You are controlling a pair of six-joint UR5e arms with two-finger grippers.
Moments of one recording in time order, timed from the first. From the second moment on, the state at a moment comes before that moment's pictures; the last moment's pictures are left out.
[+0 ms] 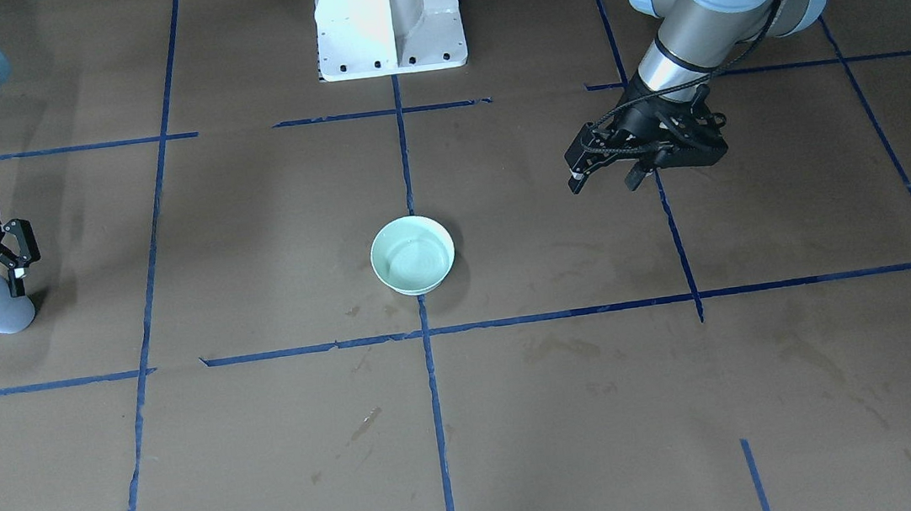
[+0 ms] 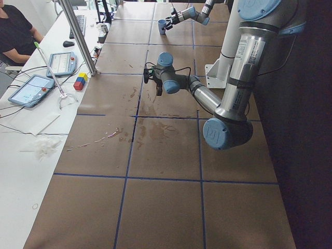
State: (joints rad) left arm -0.71 -1.84 -1.83 -2.10 -1.99 -1.33; right arm 0.43 -1.78 1.42 -0.04 0.80 0.97
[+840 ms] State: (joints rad) left arm -0.71 -1.83 -1.84 -2.09 -1.99 -1.33; right arm 0.46 -1.76 1.40 -0.04 0.82 0.97
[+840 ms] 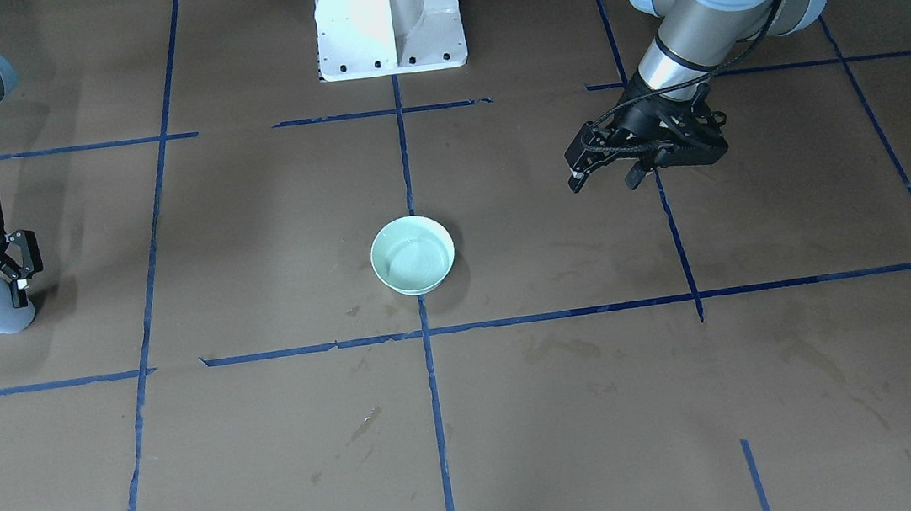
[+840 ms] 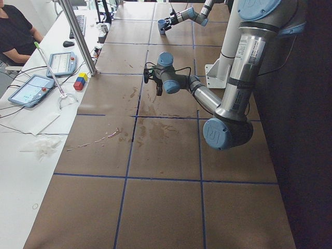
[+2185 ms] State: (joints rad) left arm -0.71 -1.77 -1.87 -2.10 -1.99 -1.32; right arm 0.41 -1.53 1.60 -0.34 0.76 0.82
